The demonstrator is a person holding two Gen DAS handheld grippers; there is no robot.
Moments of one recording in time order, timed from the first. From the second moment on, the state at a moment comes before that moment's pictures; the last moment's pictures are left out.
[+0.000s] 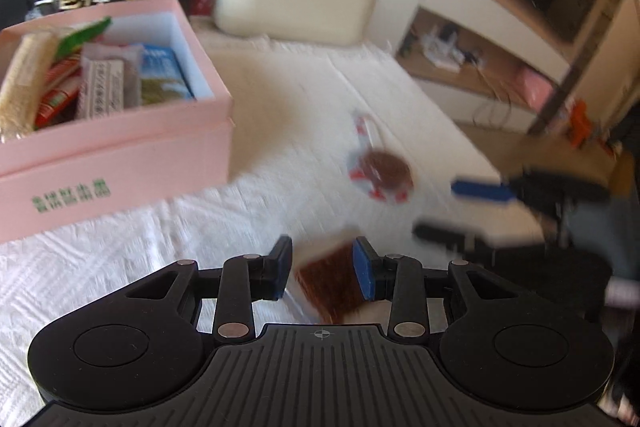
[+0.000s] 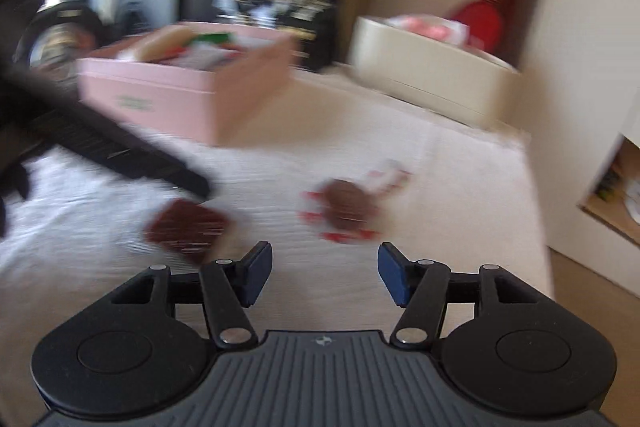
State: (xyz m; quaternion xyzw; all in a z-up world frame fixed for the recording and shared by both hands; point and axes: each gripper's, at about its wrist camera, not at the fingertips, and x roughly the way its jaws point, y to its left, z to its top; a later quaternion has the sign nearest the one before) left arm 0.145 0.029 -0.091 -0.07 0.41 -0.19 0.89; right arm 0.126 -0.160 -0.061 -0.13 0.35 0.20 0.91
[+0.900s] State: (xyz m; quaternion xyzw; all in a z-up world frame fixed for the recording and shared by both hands) left arm 0.111 -0.024 -0.088 0.16 0.37 -0.23 0.89; right arm 0.143 -0.208 -0.067 -0.02 0.39 0.17 0.90
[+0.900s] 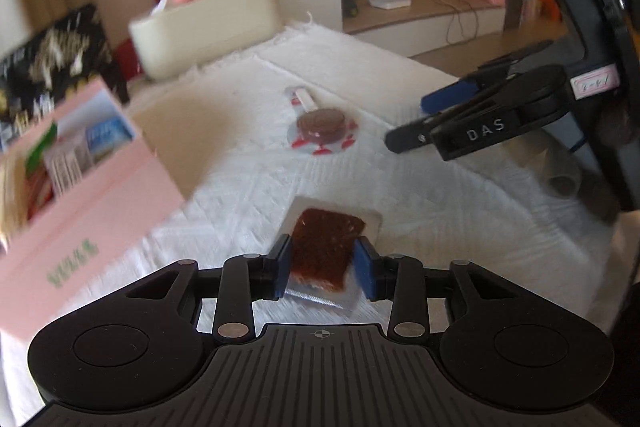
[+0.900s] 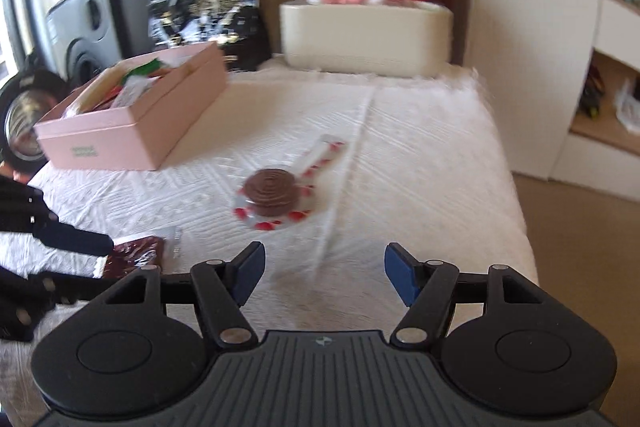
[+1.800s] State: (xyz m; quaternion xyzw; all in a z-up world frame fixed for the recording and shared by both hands) left arm 0.142 -0.015 -0.088 0.13 0.42 -0.29 0.85; right arm 0.137 -0.202 -0.072 -0.03 0.38 0.17 0.91
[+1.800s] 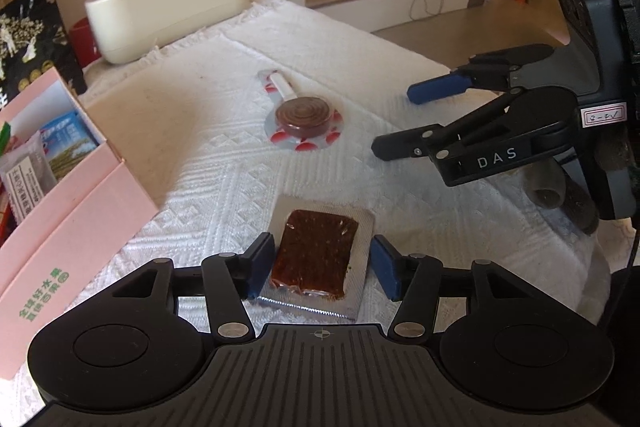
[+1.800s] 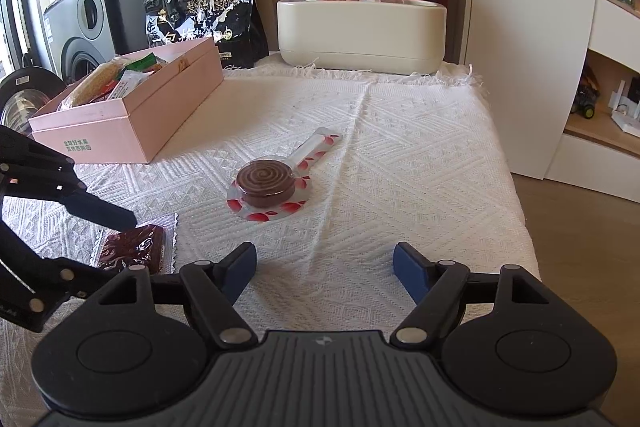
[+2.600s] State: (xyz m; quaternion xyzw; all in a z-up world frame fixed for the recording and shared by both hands) left arm 0.095 0.012 -0.073 0.05 0.34 -0.19 0.92; right arm 0.134 -0.197 -0.058 -0.04 0.35 0.18 0.92
